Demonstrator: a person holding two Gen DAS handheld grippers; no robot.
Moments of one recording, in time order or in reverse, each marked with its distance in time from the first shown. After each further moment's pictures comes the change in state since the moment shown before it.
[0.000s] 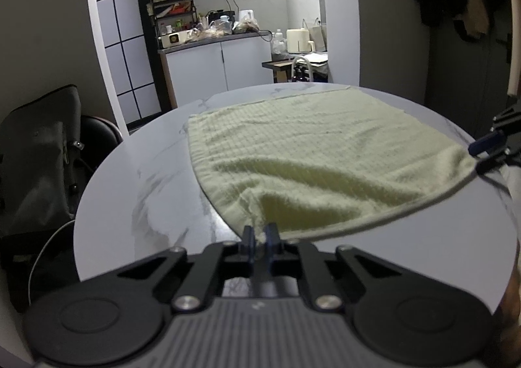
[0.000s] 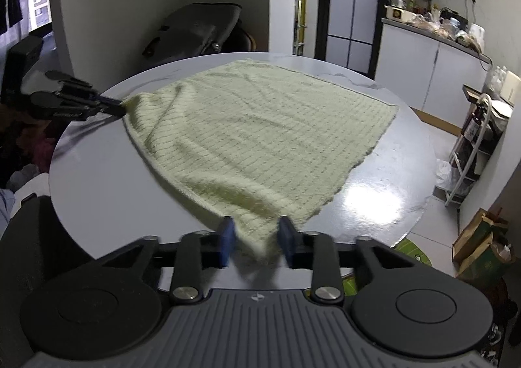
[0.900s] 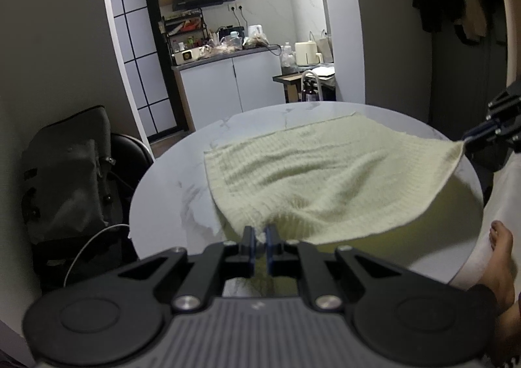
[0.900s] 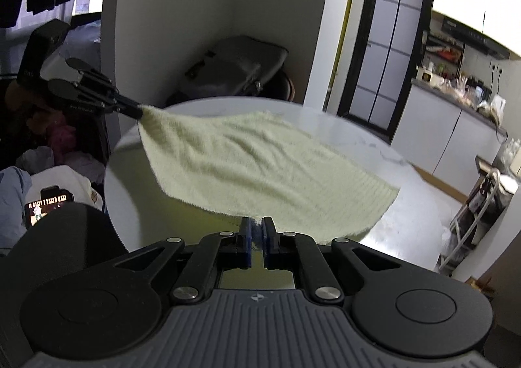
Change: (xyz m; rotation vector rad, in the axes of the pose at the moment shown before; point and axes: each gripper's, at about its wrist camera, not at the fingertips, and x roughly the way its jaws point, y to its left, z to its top) left arm -0.080 0.006 0.012 0.017 -0.052 0.063; right arm -0.052 0.057 0.032 -0.220 -0.142 0.018
